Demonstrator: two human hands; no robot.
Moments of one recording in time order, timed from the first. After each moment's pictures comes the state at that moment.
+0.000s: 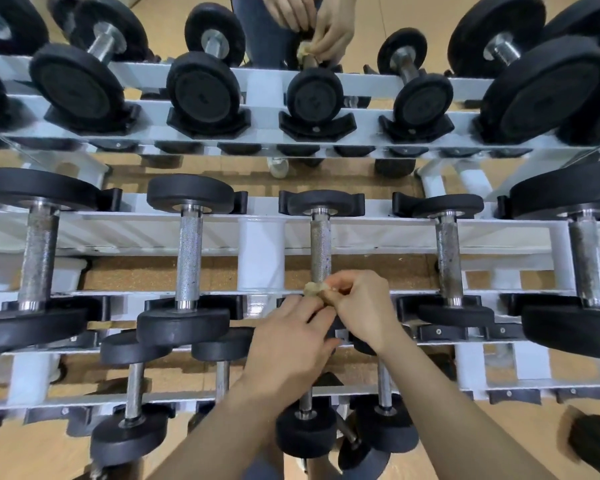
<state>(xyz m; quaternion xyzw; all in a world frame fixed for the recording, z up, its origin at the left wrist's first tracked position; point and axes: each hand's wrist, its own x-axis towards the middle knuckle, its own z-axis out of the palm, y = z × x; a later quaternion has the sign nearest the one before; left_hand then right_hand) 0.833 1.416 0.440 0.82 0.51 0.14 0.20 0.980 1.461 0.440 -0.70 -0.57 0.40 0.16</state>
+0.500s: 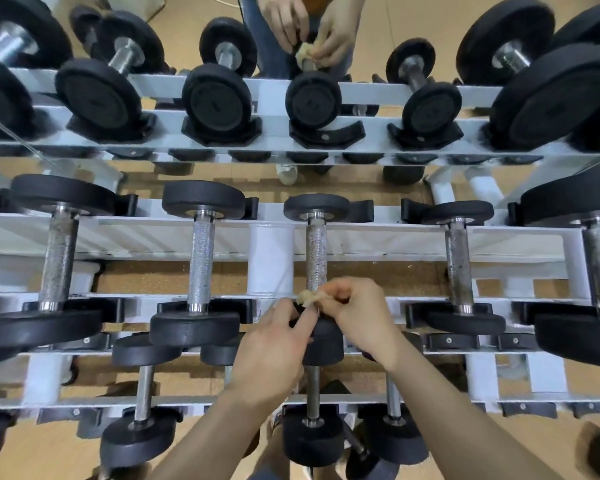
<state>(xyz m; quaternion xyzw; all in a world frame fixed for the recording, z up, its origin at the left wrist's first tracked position) 0.812 1.409 0.446 0.81 0.57 0.02 0.14 0.966 1.457 0.439 -0.66 -0.58 0.44 0.18</state>
